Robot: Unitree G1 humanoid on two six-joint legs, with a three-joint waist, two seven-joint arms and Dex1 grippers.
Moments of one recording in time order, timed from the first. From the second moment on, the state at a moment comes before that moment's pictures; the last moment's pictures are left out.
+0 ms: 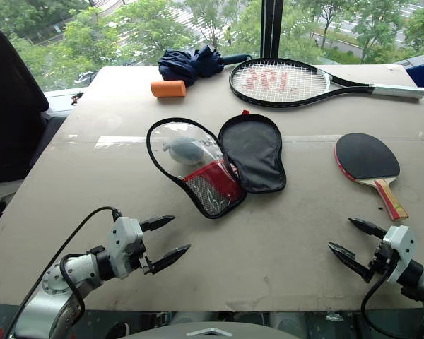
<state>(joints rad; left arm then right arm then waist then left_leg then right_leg) 0.34 0.61 0.07 -0.35 -0.36 0.08 -0.89 0.30 -0.61 -0.34 0.13 0.50 -0.19 1.18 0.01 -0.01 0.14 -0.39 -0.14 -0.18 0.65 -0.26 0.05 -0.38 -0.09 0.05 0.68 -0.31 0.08</state>
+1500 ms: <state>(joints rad) -0.04 1.10 0.47 -0.40 -0.79 0.54 -1.24 -0.59 -0.61 0.37 0.00 0.12 0.51 1.09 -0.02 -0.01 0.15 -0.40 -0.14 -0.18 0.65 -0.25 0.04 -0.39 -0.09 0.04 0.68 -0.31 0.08</state>
